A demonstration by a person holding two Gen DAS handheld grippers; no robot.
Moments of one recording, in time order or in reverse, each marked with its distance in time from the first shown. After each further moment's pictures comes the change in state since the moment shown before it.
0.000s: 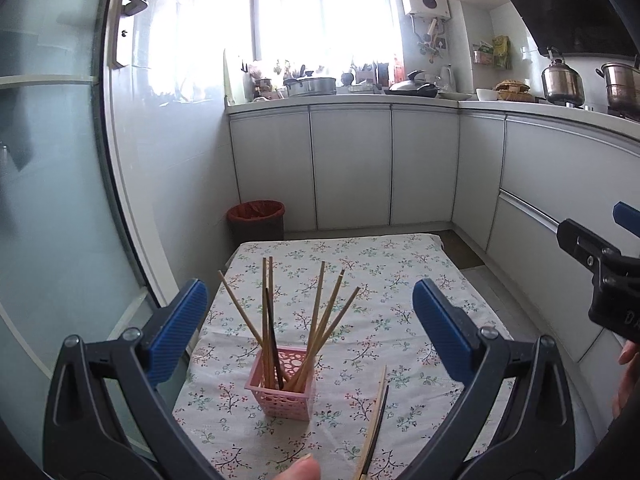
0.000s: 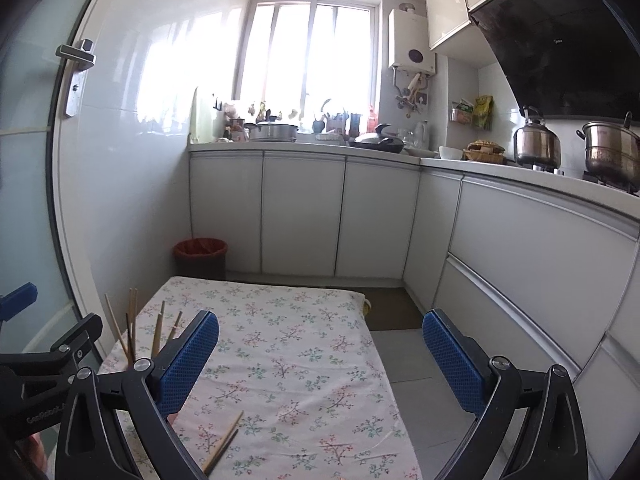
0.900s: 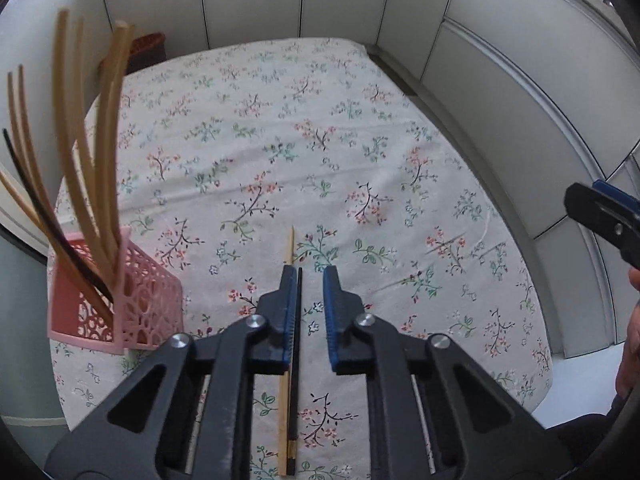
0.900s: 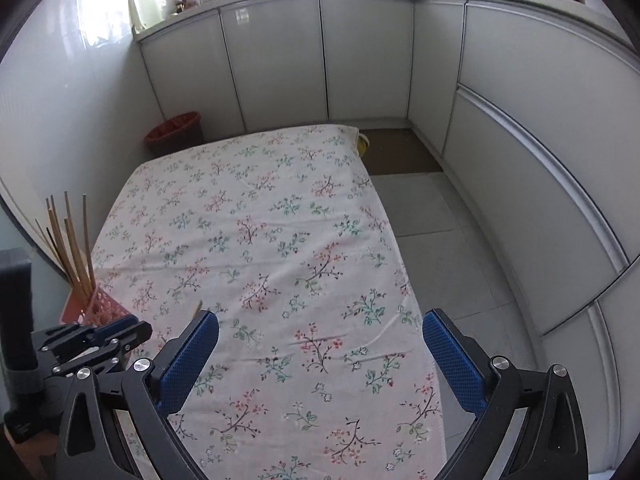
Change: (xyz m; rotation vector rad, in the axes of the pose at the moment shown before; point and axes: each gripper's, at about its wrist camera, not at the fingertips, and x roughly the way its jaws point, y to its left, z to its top) left arm 0.151 -0.077 -0.087 0.106 0.678 -0.315; right arm 0.131 -0.063 -0.088 0.144 0.587 0.060
